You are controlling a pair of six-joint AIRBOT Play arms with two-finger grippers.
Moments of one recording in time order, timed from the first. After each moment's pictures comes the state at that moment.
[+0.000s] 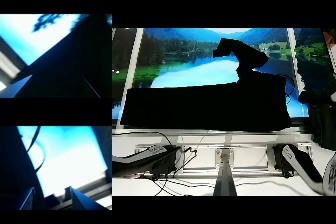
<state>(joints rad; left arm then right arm) 0.97 -1.32 1.10 1.30 -1.06 -1.36 -0.48 -0.95 0.77 -1.49 1.11 1.59</state>
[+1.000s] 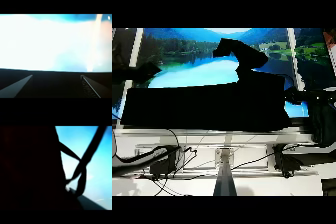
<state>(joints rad) 0.34 -1.31 1.12 0.93 -1.03 -1.22 -0.60 -1.54 0.84 -0.81 1.14 0.97</state>
